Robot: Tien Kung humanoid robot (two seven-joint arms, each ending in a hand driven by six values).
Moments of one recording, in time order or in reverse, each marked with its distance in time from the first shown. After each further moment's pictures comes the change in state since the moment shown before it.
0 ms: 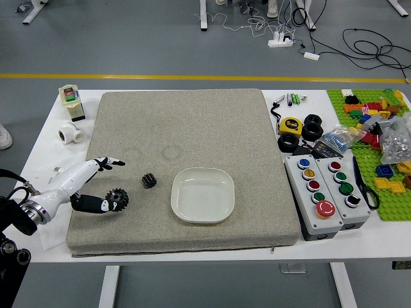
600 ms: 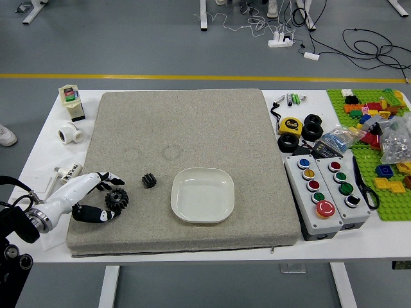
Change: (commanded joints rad) left arm 0.004 0.000 0.011 0.053 0.000 -0.014 0.017; right arm -0.001 -0.001 -0.005 0.000 0.003 0.001 0.000
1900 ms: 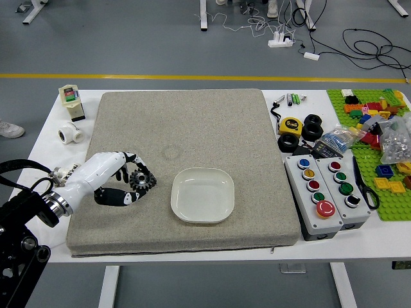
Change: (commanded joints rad) left arm -0.071 0.015 0.177 -0.177 0.000 0.085 -0.001; right arm 0.010 -0.003 -0.005 0.000 0.008 -0.001 0.000
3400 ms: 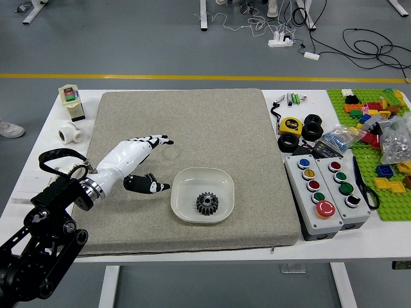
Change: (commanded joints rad) left arm -0.175 -0.031 0.138 0.290 0.000 0.160 0.073; right arm -0.006 0.000 -0.012 0.000 0.009 -0.007 0.000
